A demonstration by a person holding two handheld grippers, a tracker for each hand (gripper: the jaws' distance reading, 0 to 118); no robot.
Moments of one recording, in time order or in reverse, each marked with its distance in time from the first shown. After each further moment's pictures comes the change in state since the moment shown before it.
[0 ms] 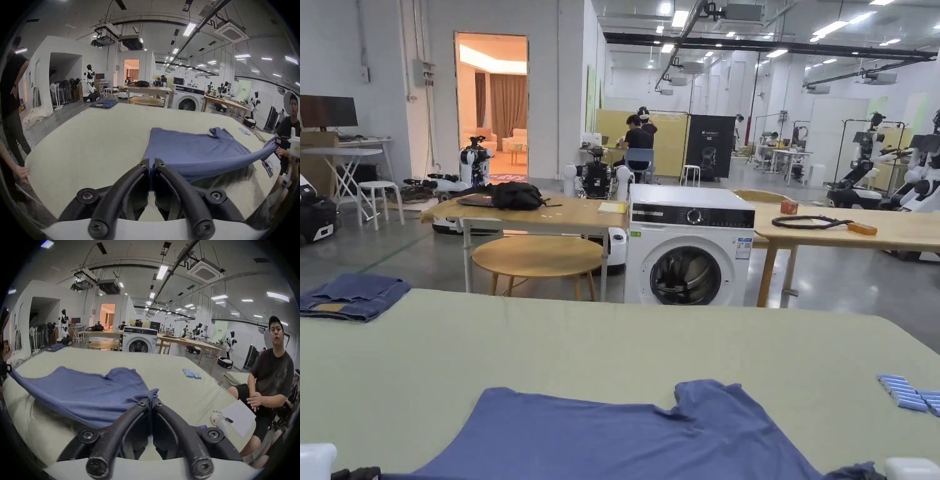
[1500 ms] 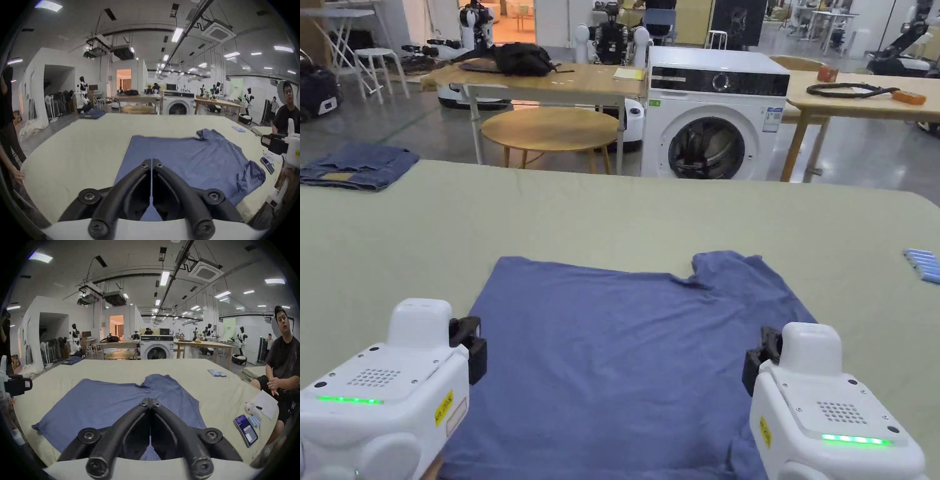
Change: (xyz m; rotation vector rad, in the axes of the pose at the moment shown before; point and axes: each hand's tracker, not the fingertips) left arm 0.084 -0.005 -0.022 0.039 -0.058 -0.096; right arm -0.126 -0.002 0.012 0.089 0.150 -0.120
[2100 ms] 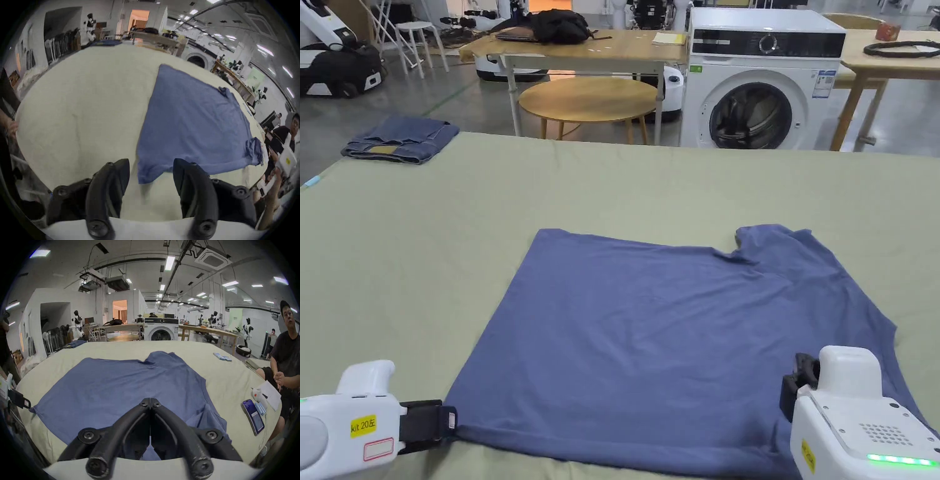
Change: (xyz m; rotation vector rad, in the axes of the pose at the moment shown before) left arm -0.118 -0.071 -0.015 -0.552 0.015 0.285; right arm 0.003 -0.042 -0.016 -0.154 0.031 0.023
